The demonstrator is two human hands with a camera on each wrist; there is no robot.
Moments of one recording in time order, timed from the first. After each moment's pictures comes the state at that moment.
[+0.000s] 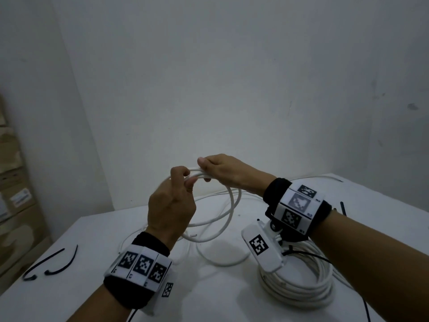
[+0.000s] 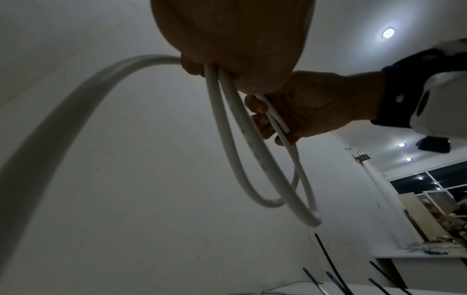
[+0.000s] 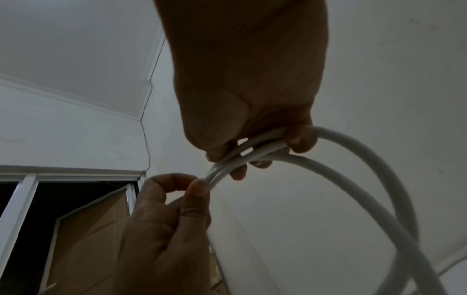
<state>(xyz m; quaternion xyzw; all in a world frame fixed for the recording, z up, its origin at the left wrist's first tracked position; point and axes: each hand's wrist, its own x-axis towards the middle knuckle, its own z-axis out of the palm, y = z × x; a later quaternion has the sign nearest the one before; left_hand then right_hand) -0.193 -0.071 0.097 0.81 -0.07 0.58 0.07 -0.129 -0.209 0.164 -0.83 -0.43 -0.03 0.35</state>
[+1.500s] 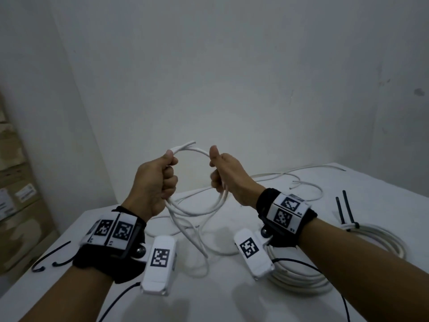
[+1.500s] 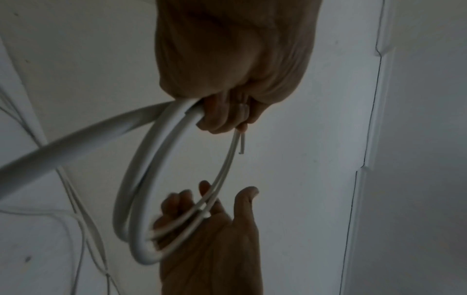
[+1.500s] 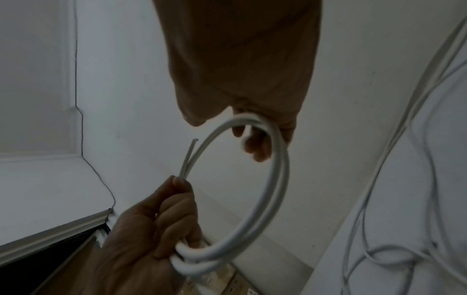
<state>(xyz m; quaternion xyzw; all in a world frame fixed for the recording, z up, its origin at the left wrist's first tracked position) -0.202 -0.056 0.142 0.61 0.06 0.23 0.75 -0.121 -0.196 0.118 -0.66 -0.26 0.07 0.70</state>
